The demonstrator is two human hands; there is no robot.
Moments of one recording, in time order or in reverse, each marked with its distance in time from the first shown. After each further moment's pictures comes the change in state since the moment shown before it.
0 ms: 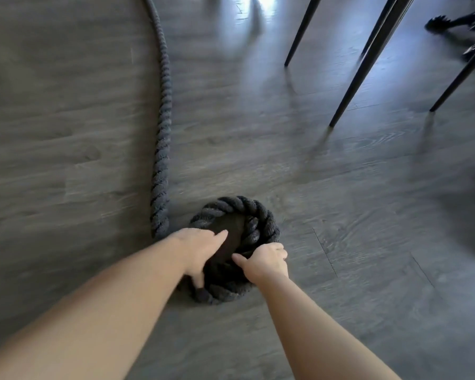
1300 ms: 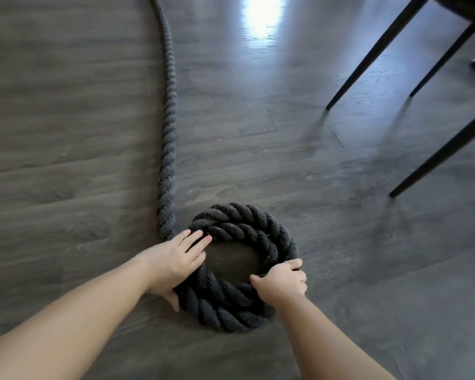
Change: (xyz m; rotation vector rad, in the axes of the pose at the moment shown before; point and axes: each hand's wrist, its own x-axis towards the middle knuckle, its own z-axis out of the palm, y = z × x) left_hand 0.105 -0.277 -0.021 0.365 0.204 0.208; right_hand 0.123 -0.215 -0.021 -0.098 -0.001 0.123
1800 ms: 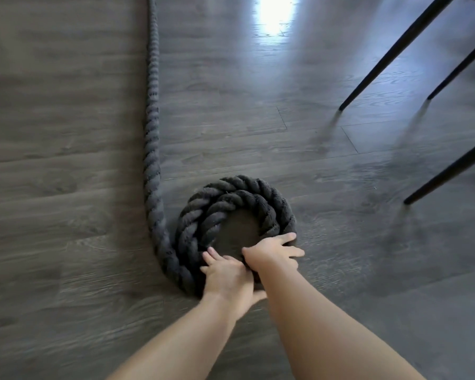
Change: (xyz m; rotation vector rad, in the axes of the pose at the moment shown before) left_hand 0.060 0.095 -0.074 -0.761 -0.107 -0.633; right_hand 0.018 -0.073 -0.013 0.098 -0.027 0.064
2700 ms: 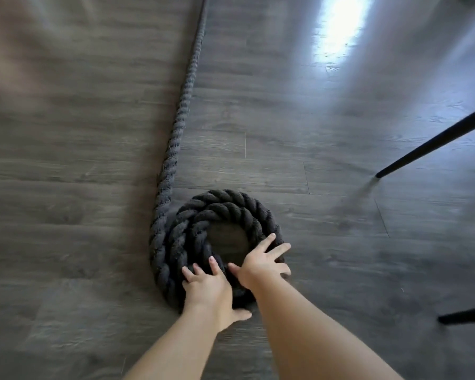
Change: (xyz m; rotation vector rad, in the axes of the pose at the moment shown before) left_hand 0.098 -0.005 -0.092 -0.126 -0.087 -0.293; right_hand 0.080 -0.119 -0.063 -0.470 -0.081 -0.394
